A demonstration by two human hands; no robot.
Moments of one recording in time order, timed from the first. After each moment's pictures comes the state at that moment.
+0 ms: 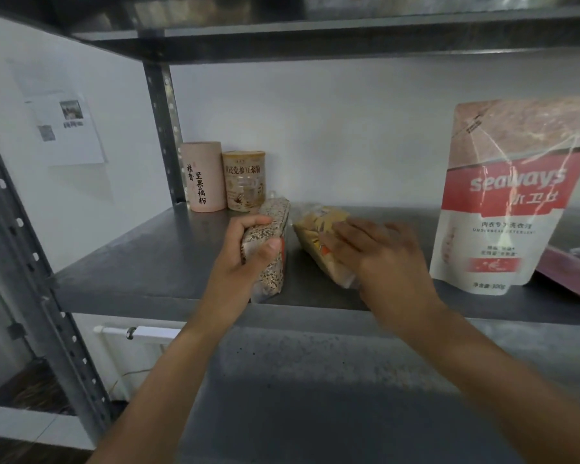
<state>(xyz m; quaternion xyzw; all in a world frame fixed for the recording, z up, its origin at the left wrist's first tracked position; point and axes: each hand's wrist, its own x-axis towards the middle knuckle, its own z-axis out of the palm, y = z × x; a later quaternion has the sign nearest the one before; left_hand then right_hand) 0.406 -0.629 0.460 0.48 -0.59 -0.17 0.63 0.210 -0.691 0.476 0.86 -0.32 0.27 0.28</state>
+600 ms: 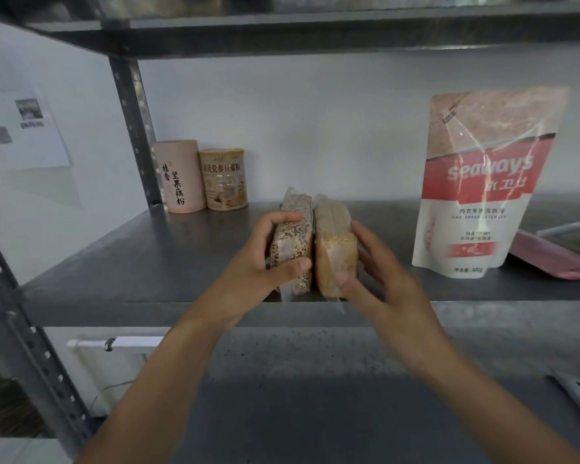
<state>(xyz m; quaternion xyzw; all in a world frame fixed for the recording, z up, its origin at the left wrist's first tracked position) 0.389 -0.634 0.471 0.42 -0.67 -0.32 0.53 0.195 -0.649 0.445 0.76 -0.29 0.49 -0.32</state>
